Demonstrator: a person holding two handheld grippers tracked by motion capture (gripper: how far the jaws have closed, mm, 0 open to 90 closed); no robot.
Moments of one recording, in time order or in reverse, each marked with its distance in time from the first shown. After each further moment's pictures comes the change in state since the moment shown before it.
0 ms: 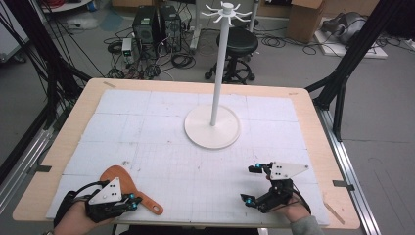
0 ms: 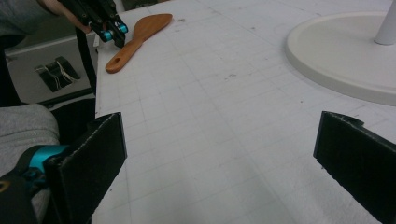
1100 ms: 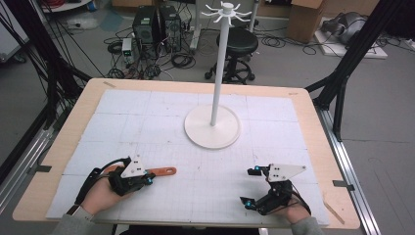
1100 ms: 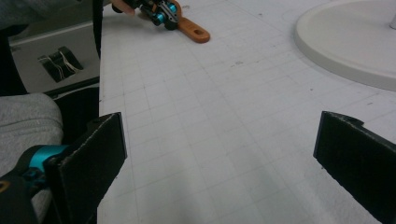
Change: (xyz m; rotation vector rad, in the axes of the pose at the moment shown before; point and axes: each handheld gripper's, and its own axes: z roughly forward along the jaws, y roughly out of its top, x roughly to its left) left arm 0.038 0.042 0.046 0.071 0.135 0.002; right arm 0.001 -0.003 0.002 0.041 0.010 -0.006
